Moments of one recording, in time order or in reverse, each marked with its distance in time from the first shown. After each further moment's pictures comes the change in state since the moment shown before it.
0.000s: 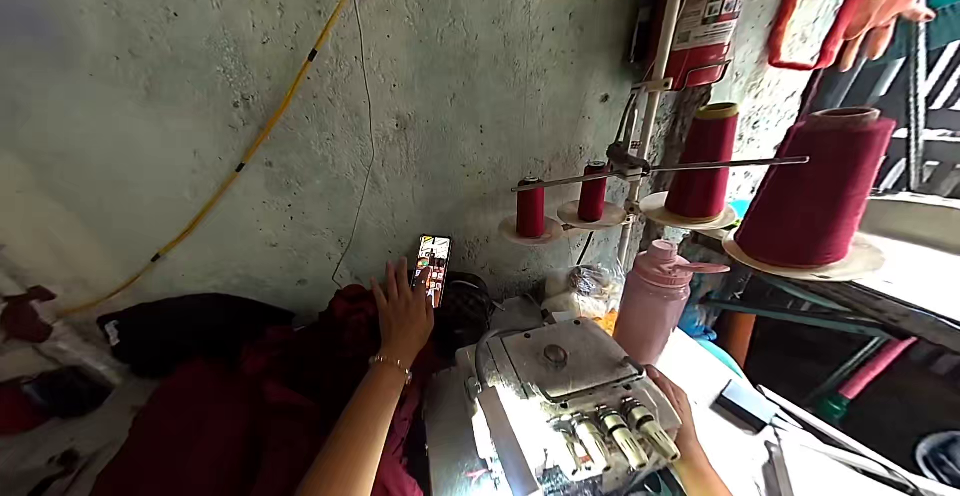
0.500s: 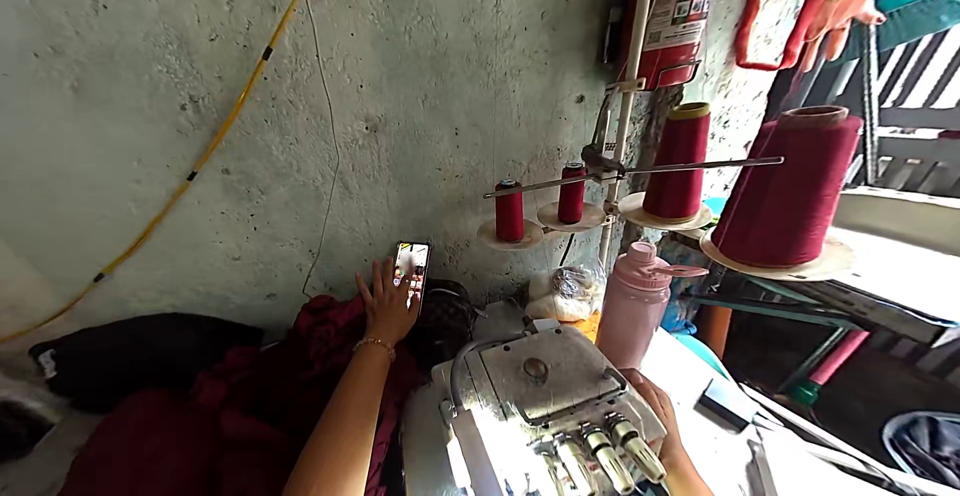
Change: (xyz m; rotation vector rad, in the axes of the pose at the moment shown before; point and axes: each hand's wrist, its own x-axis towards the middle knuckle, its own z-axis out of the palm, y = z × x) left_hand 0.046 -0.017 0.043 0.061 -0.210 -0.040; right_hand 0.001 0.012 -0.003 0.008 -0.026 -0.042
